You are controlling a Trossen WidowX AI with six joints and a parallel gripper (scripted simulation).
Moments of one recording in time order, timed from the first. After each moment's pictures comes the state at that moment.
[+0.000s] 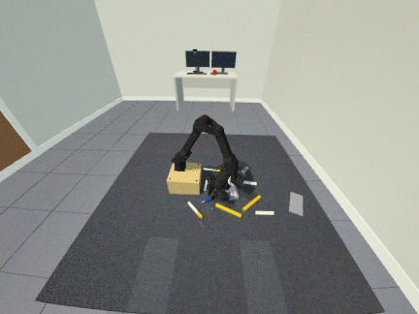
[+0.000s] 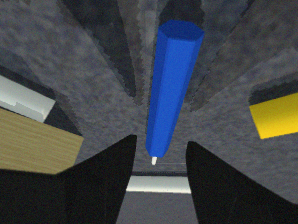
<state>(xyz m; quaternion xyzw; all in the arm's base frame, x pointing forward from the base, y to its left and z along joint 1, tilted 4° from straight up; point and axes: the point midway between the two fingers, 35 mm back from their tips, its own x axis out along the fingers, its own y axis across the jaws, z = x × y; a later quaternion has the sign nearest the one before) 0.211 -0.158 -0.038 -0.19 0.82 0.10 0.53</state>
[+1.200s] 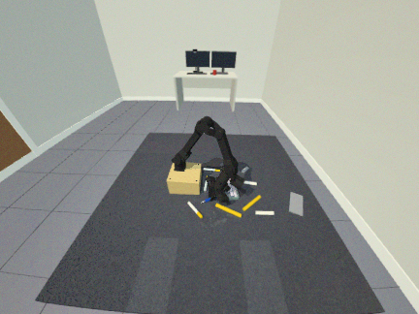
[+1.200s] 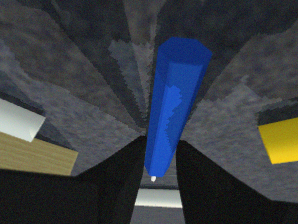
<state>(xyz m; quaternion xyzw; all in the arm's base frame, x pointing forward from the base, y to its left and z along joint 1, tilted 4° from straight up) 0.212 -0.158 -0.052 -0.19 0.82 0.10 0.53</state>
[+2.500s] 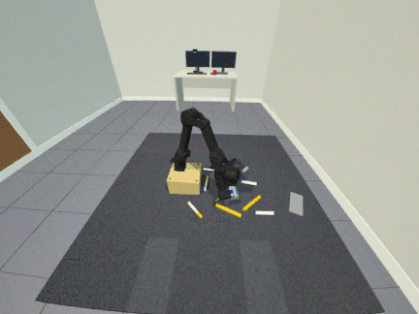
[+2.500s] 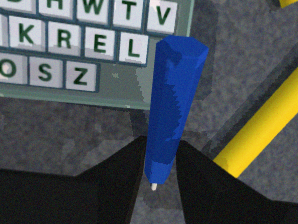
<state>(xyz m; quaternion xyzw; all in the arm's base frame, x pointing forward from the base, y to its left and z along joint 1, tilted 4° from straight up) 0.268 -0.160 -0.023 -0.07 0.61 -0.01 0.79</state>
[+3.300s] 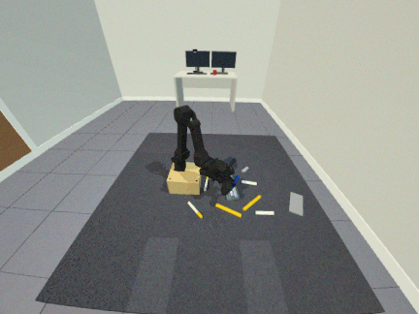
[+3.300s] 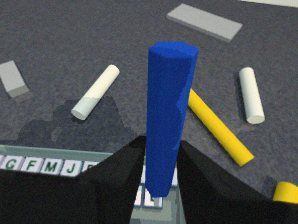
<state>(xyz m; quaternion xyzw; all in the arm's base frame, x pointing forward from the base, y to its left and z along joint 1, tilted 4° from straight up) 0.305 -0.137 0.043 0.00 0.25 0.03 0.97</state>
